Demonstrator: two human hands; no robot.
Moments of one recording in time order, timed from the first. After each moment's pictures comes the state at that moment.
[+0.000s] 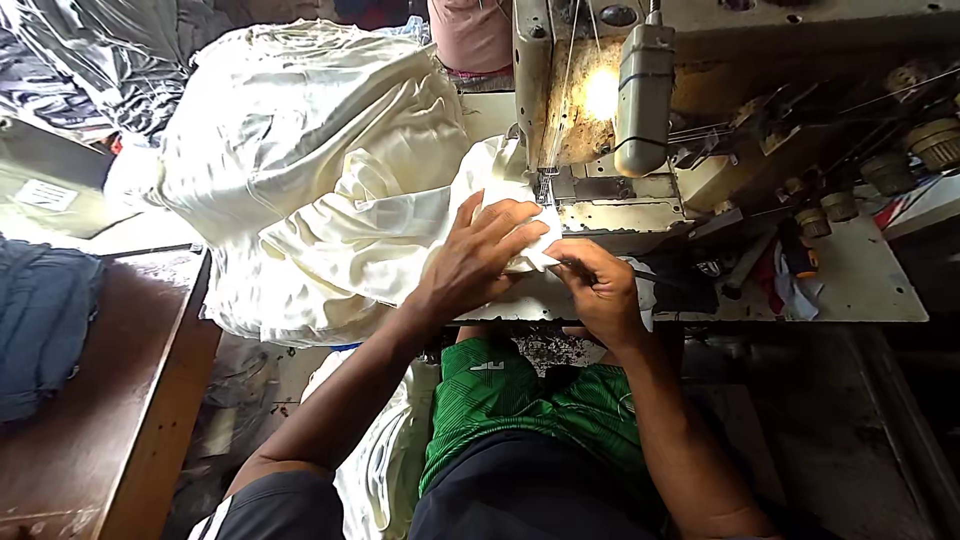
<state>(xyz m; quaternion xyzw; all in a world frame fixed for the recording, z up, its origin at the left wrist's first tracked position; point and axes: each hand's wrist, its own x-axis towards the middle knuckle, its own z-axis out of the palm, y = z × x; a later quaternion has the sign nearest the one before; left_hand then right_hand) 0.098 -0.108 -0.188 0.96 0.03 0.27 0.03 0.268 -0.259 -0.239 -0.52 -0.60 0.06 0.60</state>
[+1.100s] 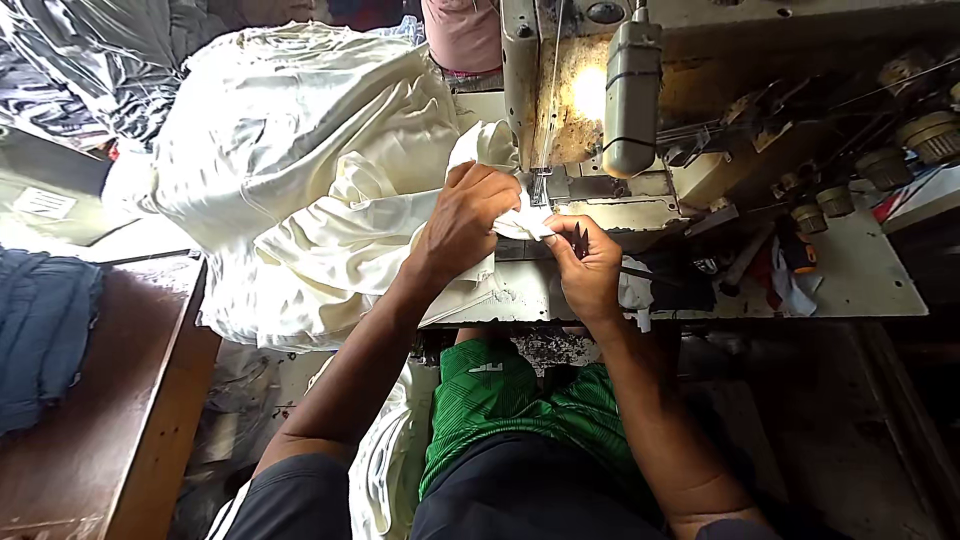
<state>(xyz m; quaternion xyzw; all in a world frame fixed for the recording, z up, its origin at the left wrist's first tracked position) 0.123 -0.063 -0.179 0.96 0.03 0.28 0.02 0.263 -0.228 -0.242 -0.54 -0.48 0.08 0.69</state>
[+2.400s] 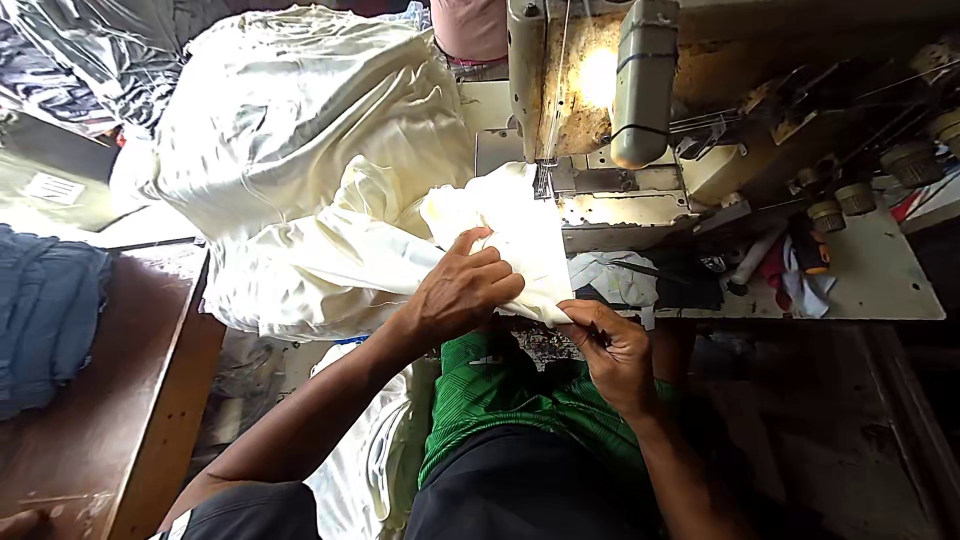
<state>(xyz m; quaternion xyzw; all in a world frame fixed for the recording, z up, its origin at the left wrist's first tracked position) 0.071 -0.124 -0.200 0.98 -0.05 0.18 -0.01 0.236 -0.327 -0.266 -0.54 -0.52 0.16 0.64</state>
